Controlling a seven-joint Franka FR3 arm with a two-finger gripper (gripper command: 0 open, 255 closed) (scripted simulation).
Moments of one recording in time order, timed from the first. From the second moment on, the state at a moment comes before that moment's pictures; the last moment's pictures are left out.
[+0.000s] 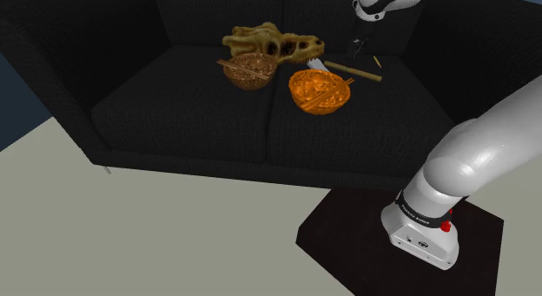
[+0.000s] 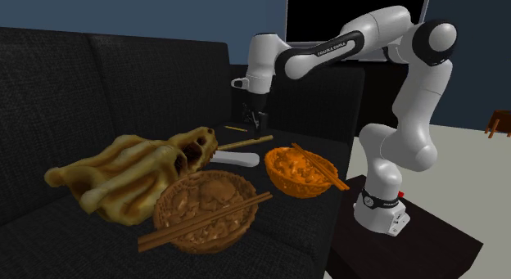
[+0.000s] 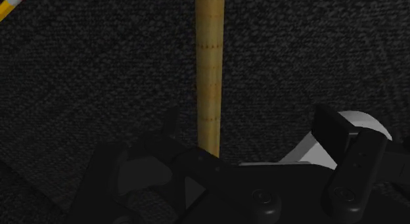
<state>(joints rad) -0.13 -0.31 -0.39 -2.22 -0.18 2.07 -0.50</state>
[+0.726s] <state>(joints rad) -0.13 -0.21 -0.43 -2.24 -0.15 2.20 -0.55</state>
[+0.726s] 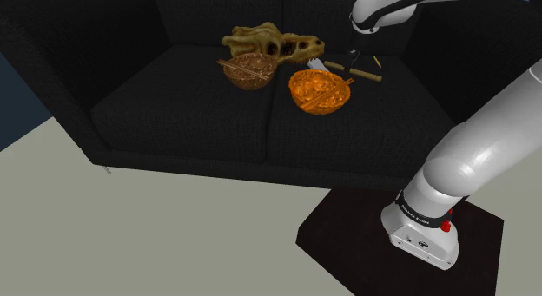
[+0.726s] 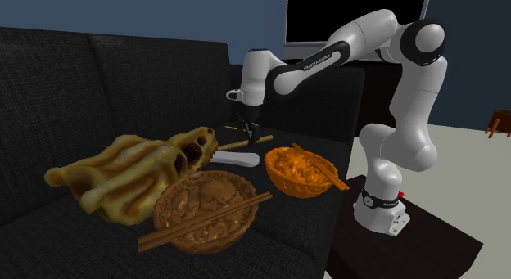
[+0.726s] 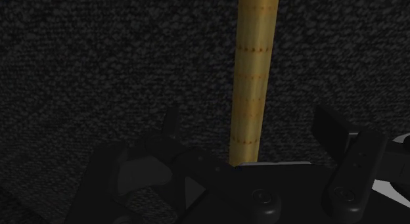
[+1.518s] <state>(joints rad) -0.13 -0.21 -0.43 -2.23 -0.14 2.21 -0.56</state>
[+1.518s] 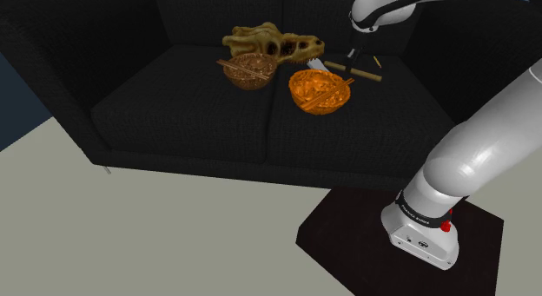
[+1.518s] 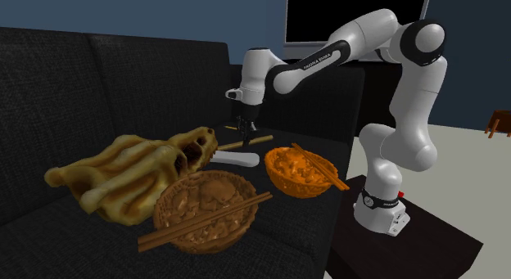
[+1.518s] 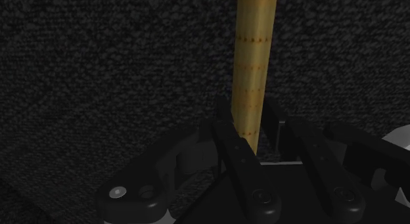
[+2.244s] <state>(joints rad) -0.13 -0.24 -0.42 -2.17 -0.15 2.11 -0.55</state>
